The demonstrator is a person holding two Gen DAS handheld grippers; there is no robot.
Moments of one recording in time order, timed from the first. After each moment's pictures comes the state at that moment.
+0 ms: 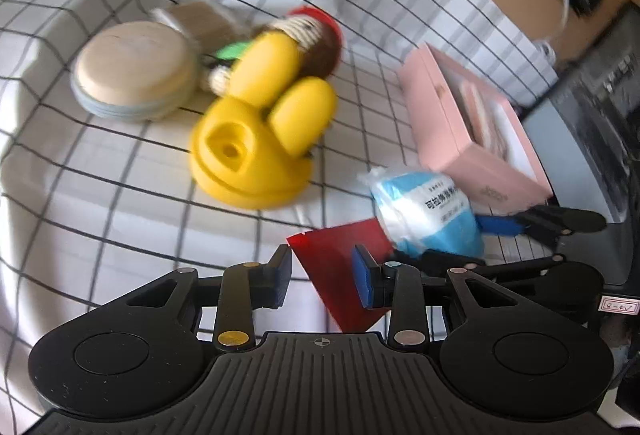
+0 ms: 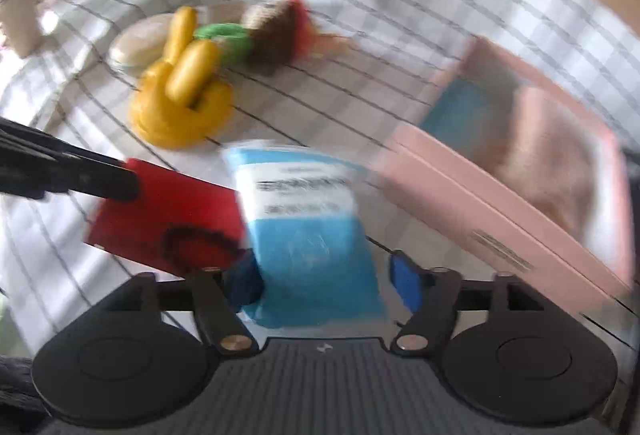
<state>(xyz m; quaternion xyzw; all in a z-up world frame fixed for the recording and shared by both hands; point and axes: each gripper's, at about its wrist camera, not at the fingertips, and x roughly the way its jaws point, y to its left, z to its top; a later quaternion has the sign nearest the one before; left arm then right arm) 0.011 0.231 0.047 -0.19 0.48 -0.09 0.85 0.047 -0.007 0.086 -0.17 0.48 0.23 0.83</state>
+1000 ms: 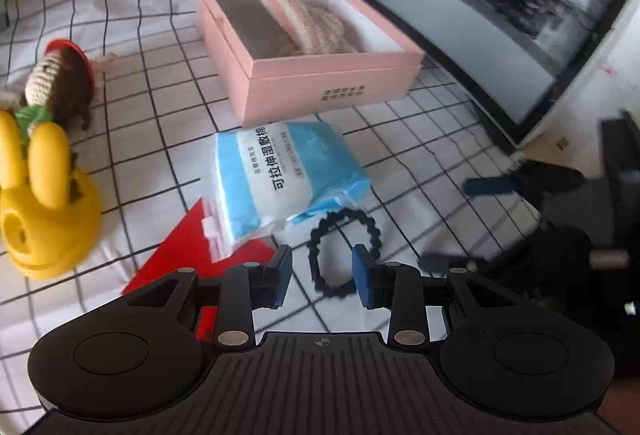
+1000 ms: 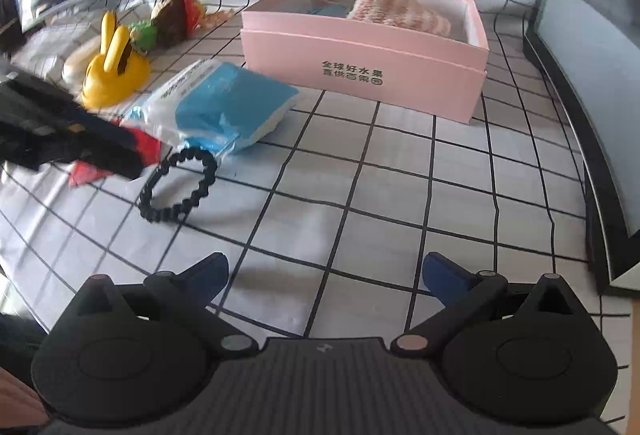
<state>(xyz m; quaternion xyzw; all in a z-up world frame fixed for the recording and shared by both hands) 0.027 0.107 0.055 0.01 0.50 -0.27 0.82 -0.024 -0.117 0.057 -0.06 0.49 0.15 0.86</state>
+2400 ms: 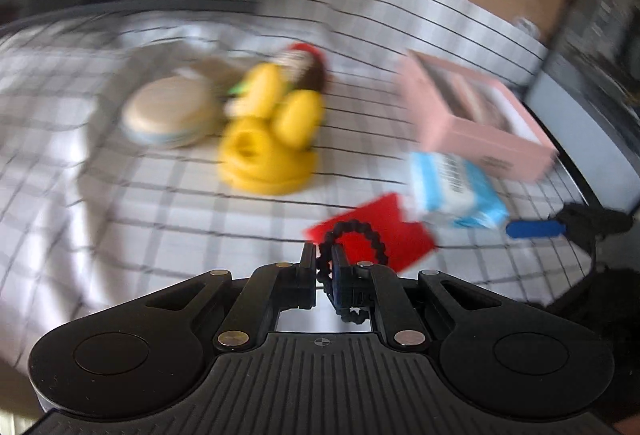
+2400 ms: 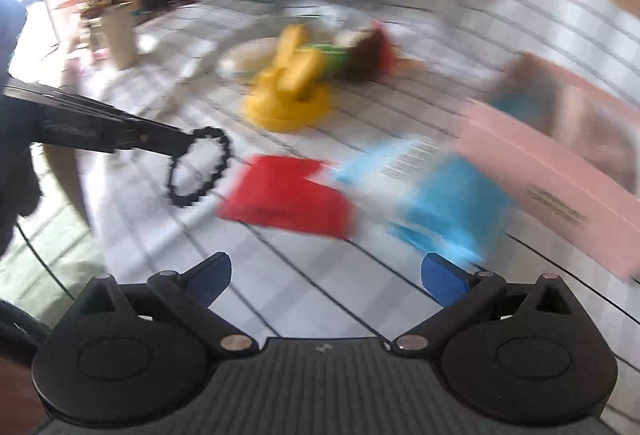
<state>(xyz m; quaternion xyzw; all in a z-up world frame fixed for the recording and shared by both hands) -0.058 0.215 0.077 -0.10 0.42 -0.02 0.90 -0.009 -0.019 0.080 -0.10 0.43 0.38 0.81</state>
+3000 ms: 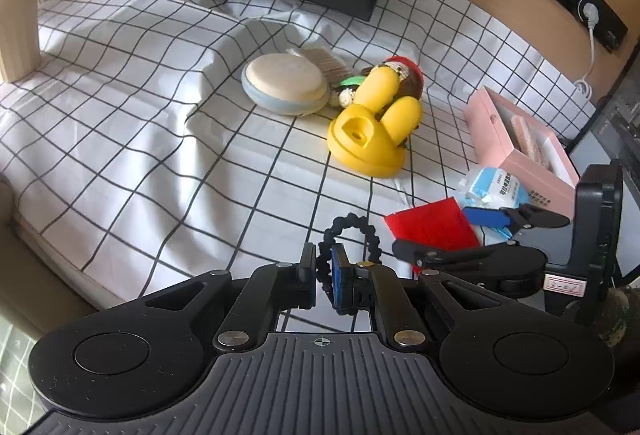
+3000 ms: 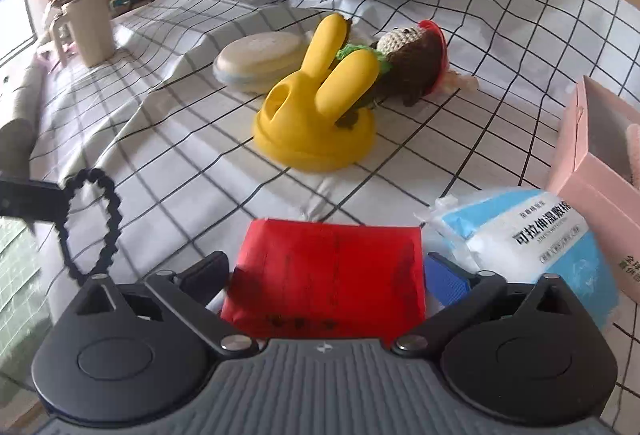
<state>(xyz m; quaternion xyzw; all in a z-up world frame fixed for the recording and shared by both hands) -0.109 0.262 0.079 -0.17 0.41 0.05 0.89 0.014 0.067 0.050 -0.13 0.42 0.34 0.83</state>
